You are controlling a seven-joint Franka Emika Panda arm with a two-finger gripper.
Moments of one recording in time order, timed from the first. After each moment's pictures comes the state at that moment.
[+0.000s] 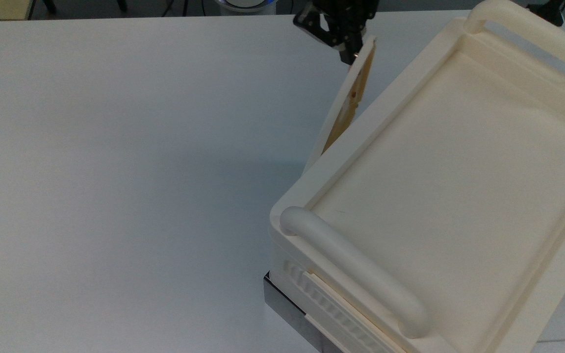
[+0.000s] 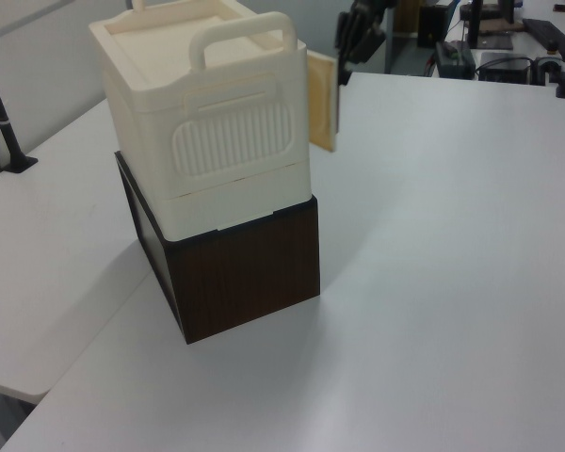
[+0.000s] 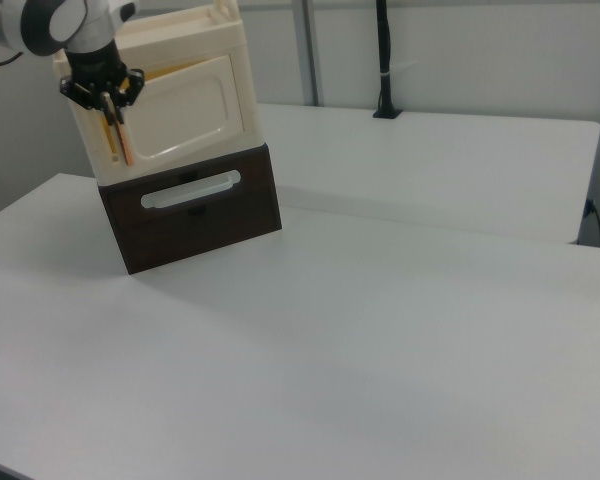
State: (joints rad) arm 0.10 0.10 0.11 -1.48 0.26 1.95 -0.52
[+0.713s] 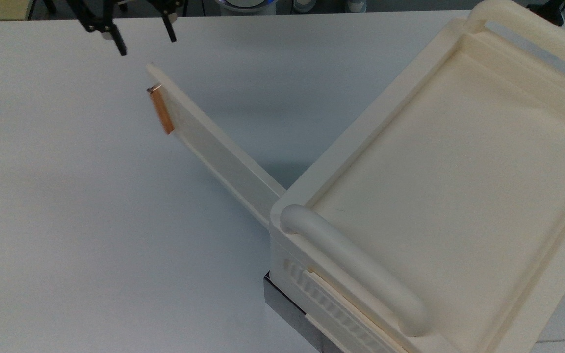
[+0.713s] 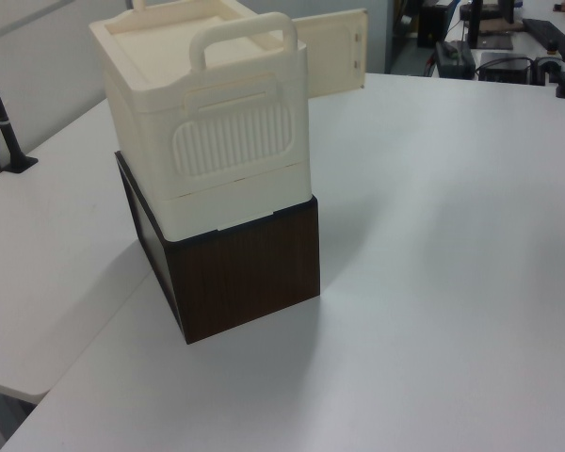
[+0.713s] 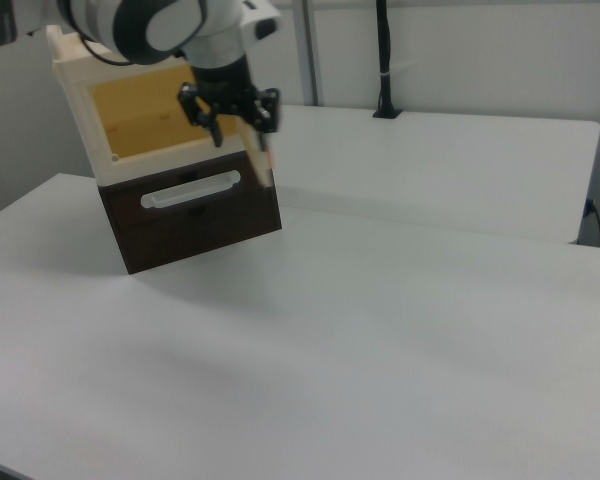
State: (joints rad) arm -0.25 0.07 0.03 -1.50 0.25 1.85 -0.52
